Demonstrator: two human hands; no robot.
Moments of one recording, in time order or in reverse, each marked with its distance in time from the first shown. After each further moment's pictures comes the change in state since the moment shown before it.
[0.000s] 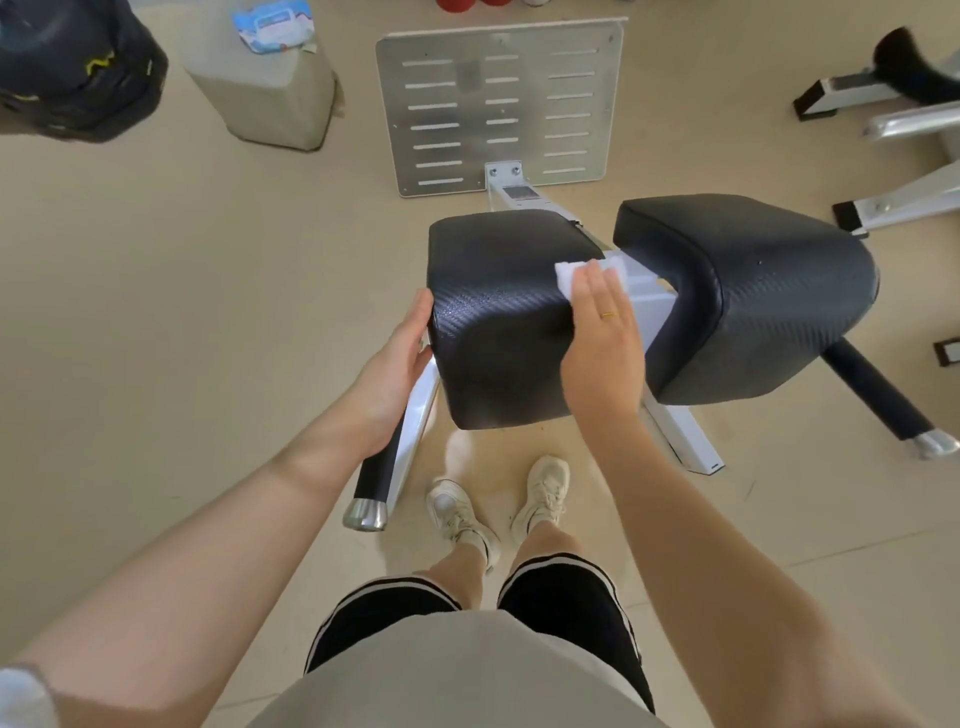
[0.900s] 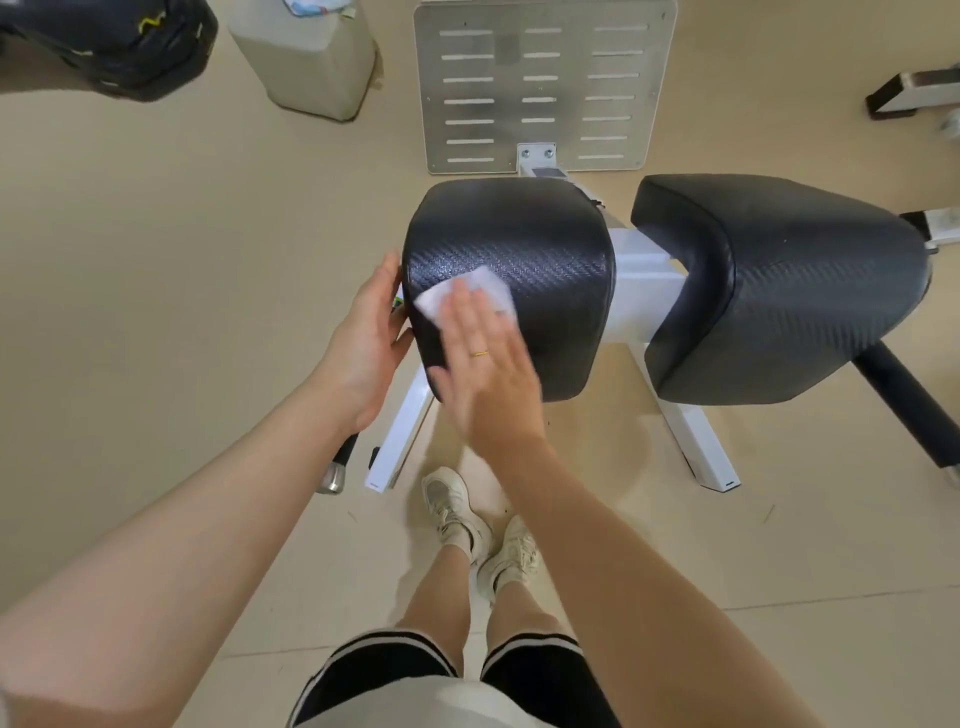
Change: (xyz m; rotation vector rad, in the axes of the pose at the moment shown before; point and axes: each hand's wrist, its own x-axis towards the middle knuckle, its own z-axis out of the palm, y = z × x) left_hand -0.003 -0.010 0.034 -0.221 0.284 0.013; right_hand -0.049 -0.004 0.070 -0.186 0.001 -0.519
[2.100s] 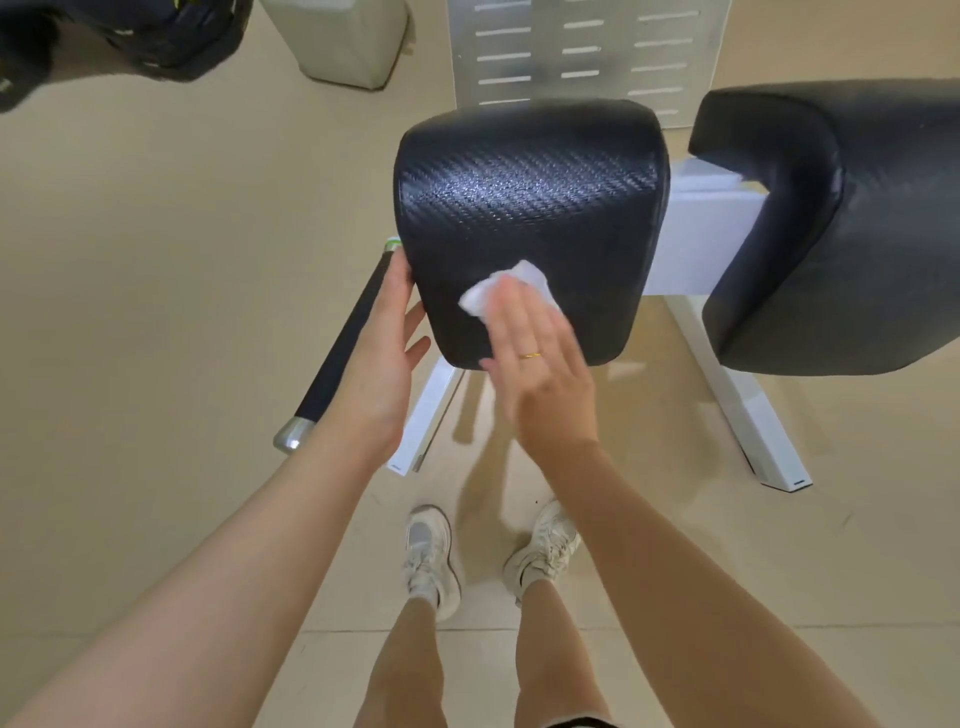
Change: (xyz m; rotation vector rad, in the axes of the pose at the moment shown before) left_hand -0.019 -0.067 0.007 0.219 0.103 0.126; right_hand -0.049 0.030 0.058 0.091 0.254 -0.071
